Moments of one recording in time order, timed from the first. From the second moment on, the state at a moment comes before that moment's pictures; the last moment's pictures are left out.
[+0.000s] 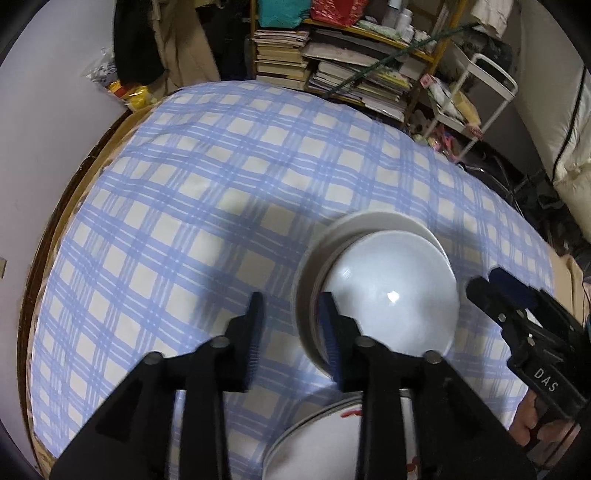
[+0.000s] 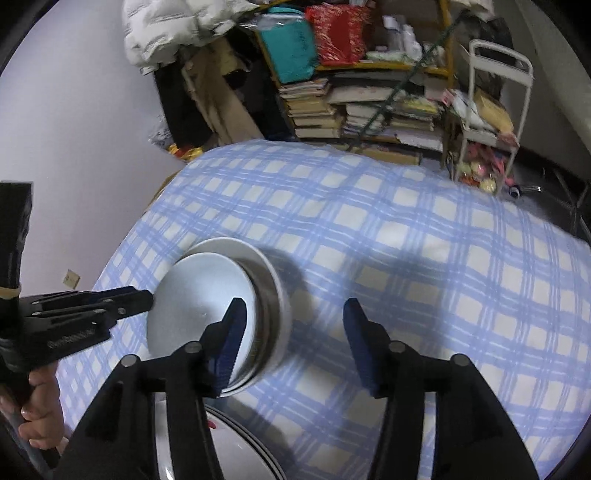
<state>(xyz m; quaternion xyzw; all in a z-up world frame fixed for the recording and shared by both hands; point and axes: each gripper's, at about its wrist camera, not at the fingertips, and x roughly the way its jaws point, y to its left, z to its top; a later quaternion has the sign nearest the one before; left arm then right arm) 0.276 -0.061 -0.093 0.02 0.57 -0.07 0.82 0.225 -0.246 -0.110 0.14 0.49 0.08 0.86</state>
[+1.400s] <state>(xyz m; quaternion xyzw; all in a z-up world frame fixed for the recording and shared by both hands) 0.296 -0.051 -0.121 0.00 0.59 -0.11 0.80 0.241 -0.253 -0.145 0.18 0.56 0.05 0.81</state>
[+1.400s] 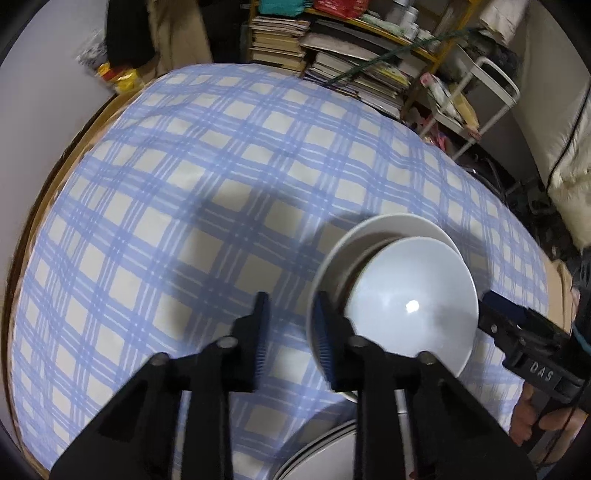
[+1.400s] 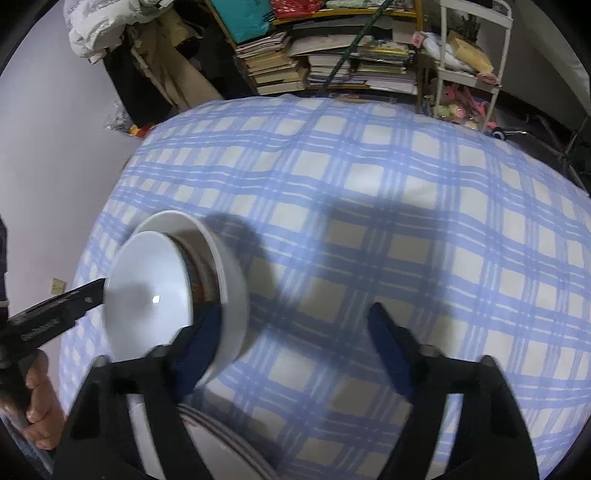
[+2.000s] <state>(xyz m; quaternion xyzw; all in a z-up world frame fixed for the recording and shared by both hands) 0.295 -0.083 -0.125 0.07 0.59 -0.09 0.80 0.248 -0.230 -0.156 0.19 0.56 0.06 0.80</state>
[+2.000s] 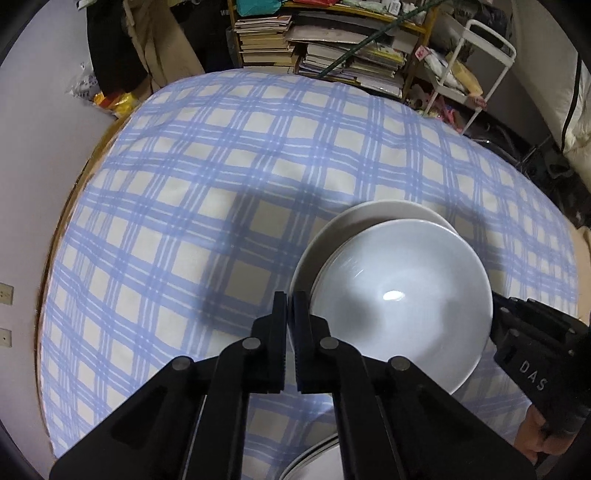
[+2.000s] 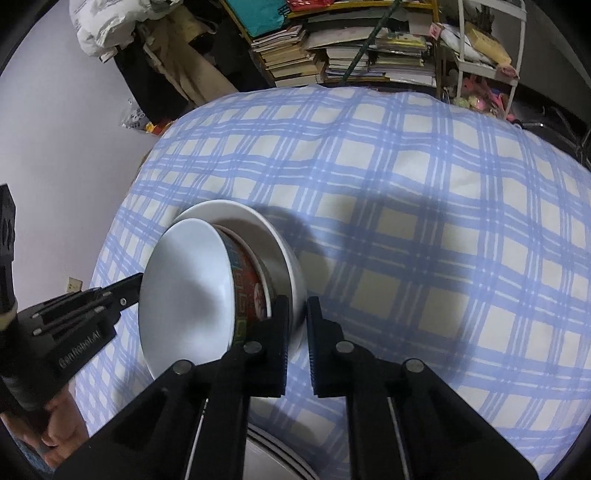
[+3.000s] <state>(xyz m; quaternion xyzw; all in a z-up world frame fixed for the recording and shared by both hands) 0.283 -0.076 -0.094 0.03 0.59 -0.09 0.80 0.230 -0.234 -0.124 0.23 0.54 0.04 0.81</state>
